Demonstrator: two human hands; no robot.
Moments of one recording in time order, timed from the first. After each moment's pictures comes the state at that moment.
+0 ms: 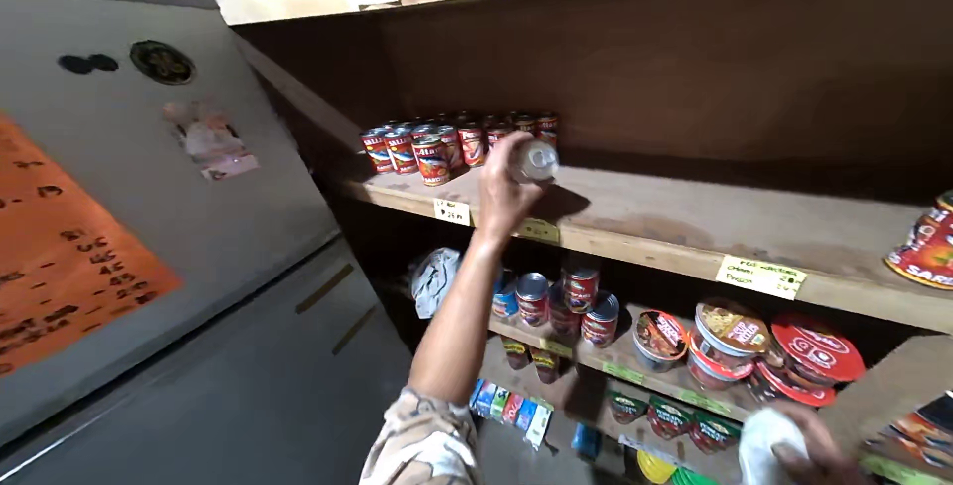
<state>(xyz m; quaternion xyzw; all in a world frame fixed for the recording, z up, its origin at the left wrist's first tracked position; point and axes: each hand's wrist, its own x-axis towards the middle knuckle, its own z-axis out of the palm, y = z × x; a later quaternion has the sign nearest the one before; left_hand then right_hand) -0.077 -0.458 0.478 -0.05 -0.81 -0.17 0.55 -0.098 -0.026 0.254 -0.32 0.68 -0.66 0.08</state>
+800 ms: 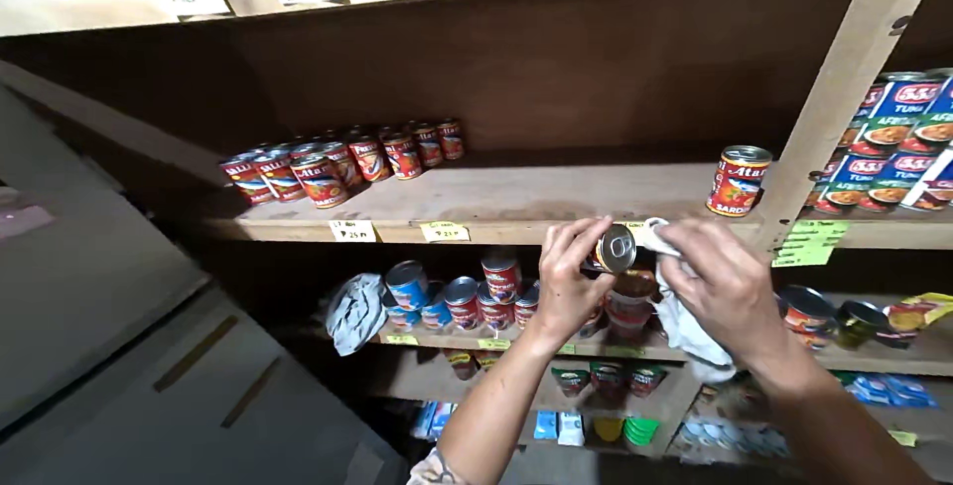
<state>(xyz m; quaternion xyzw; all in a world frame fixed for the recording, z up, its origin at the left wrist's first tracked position) -0.090 -0.252 0.391 -0.19 -0.77 -0.30 0.54 -0.122 -0.063 0.414 -0.42 0.70 -0.30 -0.49</state>
